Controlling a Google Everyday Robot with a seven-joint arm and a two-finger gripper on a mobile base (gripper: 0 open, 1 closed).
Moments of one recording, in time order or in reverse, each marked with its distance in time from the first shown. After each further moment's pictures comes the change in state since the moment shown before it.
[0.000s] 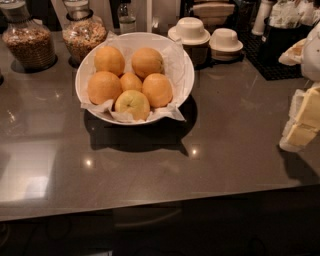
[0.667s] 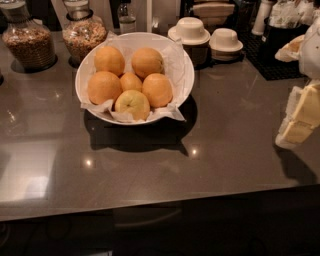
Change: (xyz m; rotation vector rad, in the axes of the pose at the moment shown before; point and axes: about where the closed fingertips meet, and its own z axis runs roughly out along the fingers) arm -0.009 -0.002 -0.002 0.013 -0.040 -0.017
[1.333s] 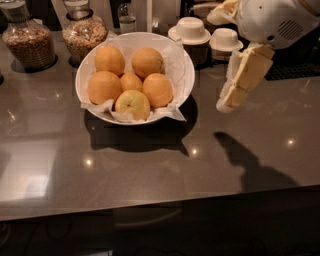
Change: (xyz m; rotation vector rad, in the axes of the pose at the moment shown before) arm -0.124 -0.022 -0.009 0.017 -0.326 -0.254
